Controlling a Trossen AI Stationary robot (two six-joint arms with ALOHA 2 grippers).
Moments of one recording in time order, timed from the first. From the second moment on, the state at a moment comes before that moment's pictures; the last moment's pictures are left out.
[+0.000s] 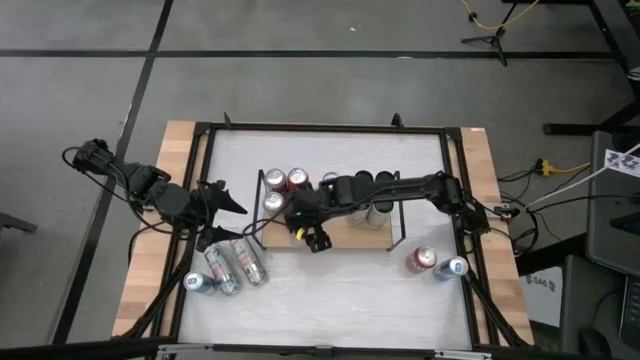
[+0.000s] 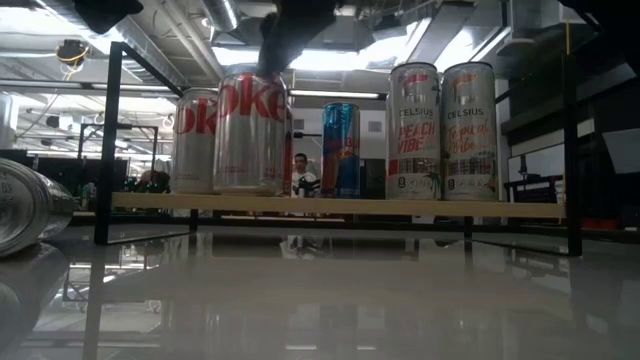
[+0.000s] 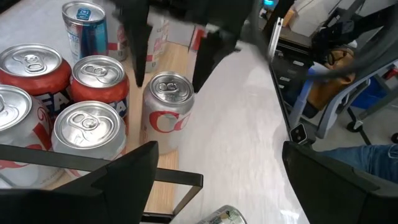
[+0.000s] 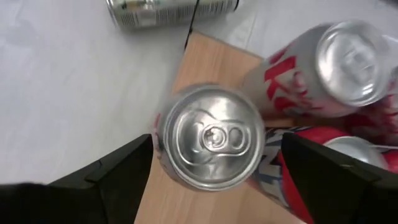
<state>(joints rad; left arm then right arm) -0.46 0.67 0.80 -0.63 -0.29 -0.52 0.12 2.19 2.19 -1.04 0.01 -0.29</state>
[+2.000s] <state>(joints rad) -0.46 0.67 0.80 -0.64 -0.30 -0.46 0.37 1.89 1.67 -0.59 0.00 0.05</state>
